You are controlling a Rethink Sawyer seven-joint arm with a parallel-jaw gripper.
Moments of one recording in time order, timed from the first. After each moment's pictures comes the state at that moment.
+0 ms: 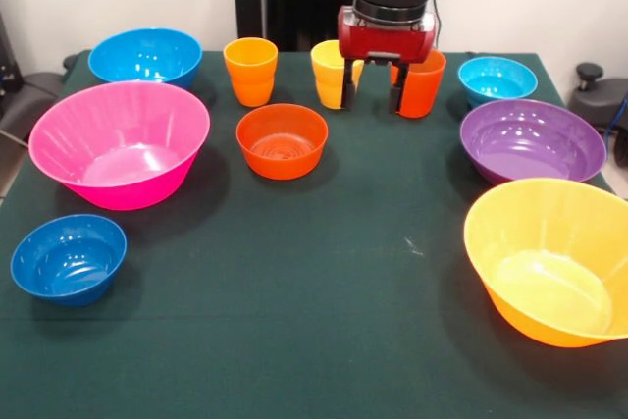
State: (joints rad) arm -0.14 -0.65 -0.05 1.90 0.01 0.22 1.63
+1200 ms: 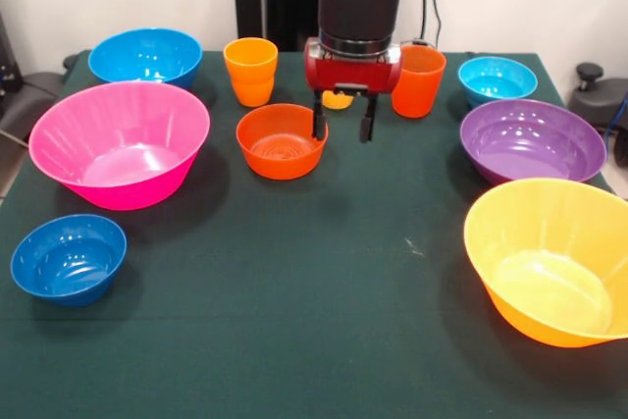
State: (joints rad) arm -0.24 -0.58 0.00 1.81 -0.05 0.22 1.63
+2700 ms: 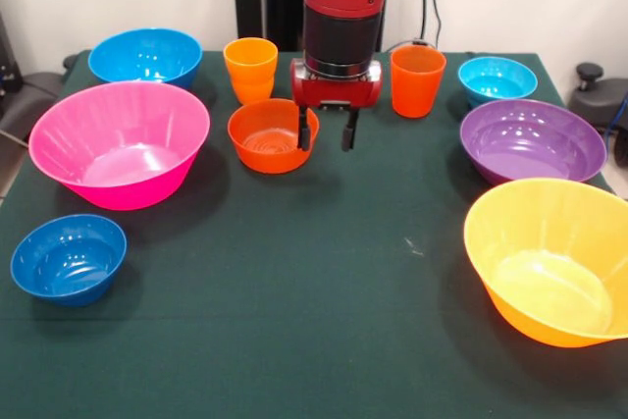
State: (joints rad) arm -0.28 -0.51 0.01 1.79 -0.19 0.22 1.63
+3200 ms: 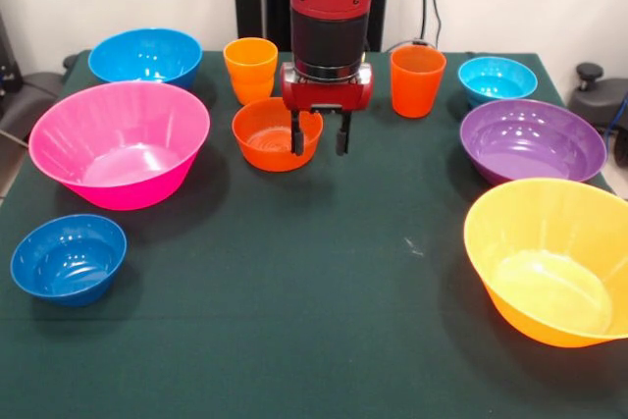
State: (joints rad) arm -0.35 -0.51 0.07 1.79 -0.20 0.22 1.63
